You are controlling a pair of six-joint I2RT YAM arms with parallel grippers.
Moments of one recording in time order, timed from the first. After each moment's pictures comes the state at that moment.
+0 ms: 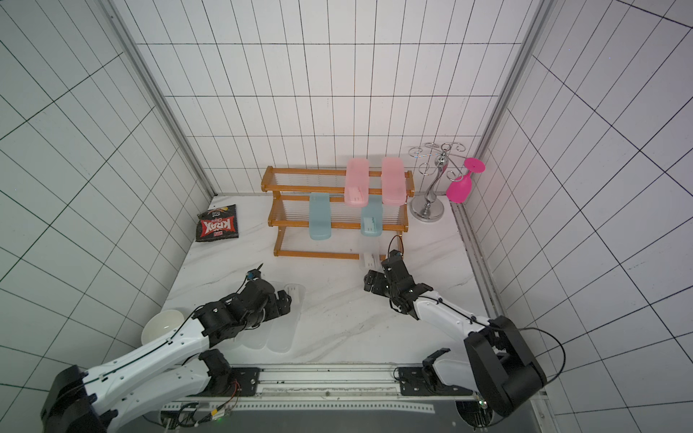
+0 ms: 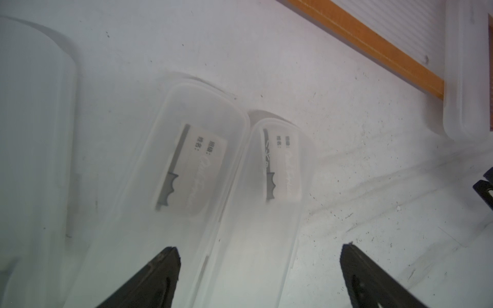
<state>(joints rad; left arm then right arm) -0.80 0.91 0.53 -0.62 -0.20 -1.01 0.62 1.19 0.49 -0.14 0.00 0.68</state>
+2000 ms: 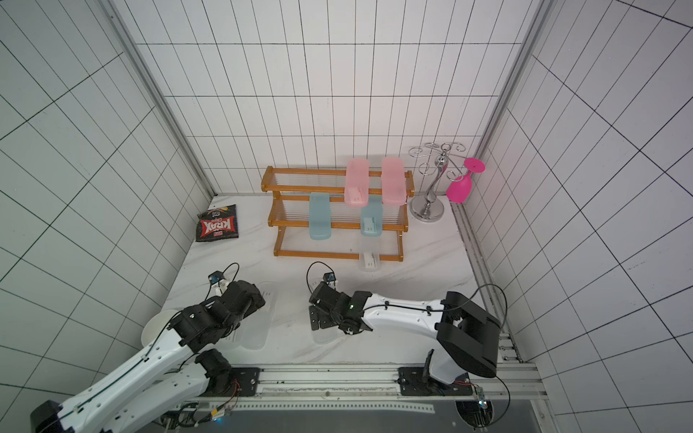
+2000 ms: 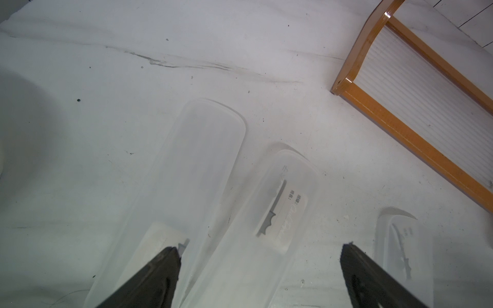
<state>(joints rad) -0.65 0.72 0.58 -0.92 -0.49 -1.12 1.26 1.57 0.91 -0.40 0.15 0.83</state>
